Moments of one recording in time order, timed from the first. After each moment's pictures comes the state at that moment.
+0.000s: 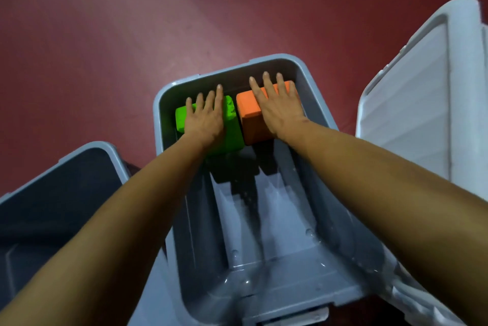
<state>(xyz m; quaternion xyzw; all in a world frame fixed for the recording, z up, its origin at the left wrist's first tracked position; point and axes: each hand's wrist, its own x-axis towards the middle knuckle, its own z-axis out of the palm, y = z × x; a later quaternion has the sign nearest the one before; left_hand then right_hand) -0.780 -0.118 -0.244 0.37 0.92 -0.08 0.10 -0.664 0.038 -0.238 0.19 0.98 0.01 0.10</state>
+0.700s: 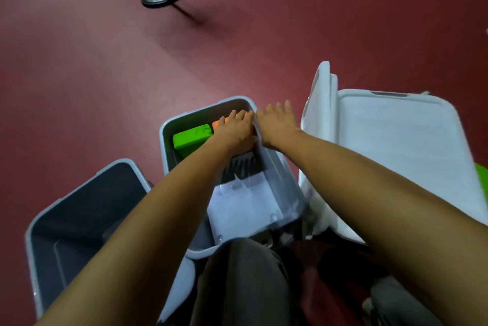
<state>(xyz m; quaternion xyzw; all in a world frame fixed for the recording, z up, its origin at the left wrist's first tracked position) -0.585 -0.079 -0.048 0.50 0.86 -0.05 0.12 -0.488 0.008 -0.029 0.28 0.95 0.00 0.15</state>
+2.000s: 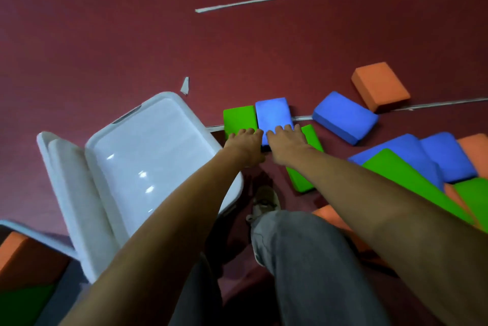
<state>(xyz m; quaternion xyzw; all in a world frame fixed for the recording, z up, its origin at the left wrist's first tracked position) -0.009 0.164 -0.093 0.82 0.53 -0.17 0.16 0.119 0.142 -0.102 0.65 0.74 -0.10 0.15</state>
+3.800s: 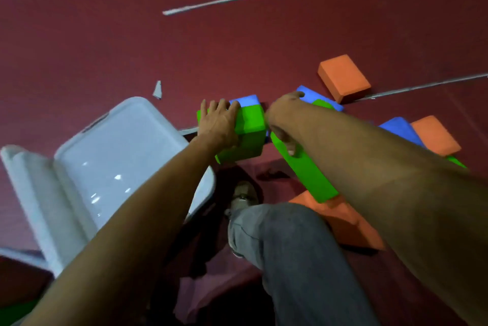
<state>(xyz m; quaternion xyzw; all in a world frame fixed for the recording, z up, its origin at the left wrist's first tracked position) 0.025 0.170 -0.065 0.85 0.53 -0.08 0.02 0.181 0.135 0.028 0.60 0.68 -0.14 0.40</state>
